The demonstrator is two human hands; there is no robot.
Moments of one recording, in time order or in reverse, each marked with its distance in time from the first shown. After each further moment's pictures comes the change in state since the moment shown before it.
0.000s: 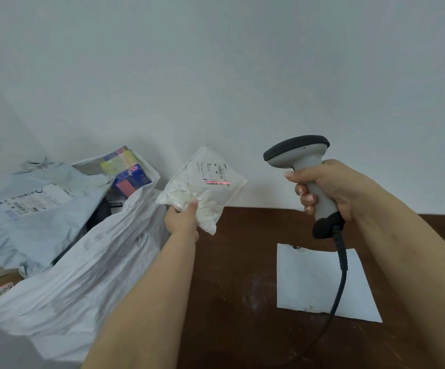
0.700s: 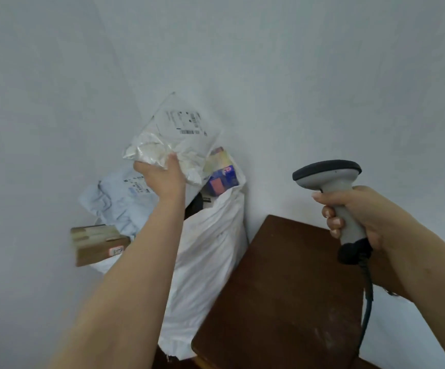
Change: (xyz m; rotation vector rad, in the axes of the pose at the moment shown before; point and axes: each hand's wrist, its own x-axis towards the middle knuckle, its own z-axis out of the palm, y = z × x) left_hand 0.039 0.183 -0.137 0.003 0.466 0.586; right_hand 0.043 0.006 0.115 -0.016 -0.230 0.001
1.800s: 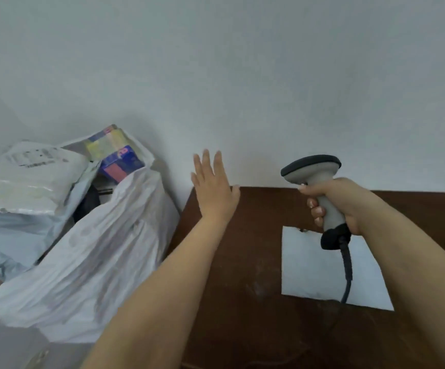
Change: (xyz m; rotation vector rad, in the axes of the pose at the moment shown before) left_hand -0.228 -0.092 0.118 0.918 -0.885 0.662; right_hand -0.009 0.057 -0.132 0.112 0.293 0.238
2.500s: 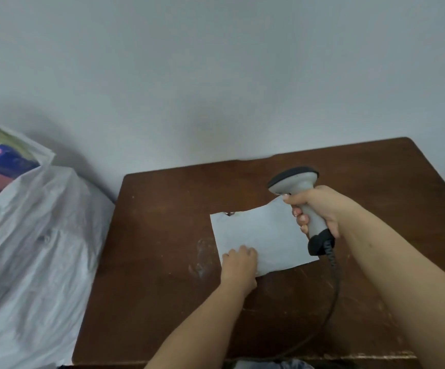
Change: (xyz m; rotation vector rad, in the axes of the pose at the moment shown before) left_hand -0.184 0.096 0.143 0.329 -0.896 0.515; right_hand -0.002 0.071 -0.125 0.059 0.155 0.195
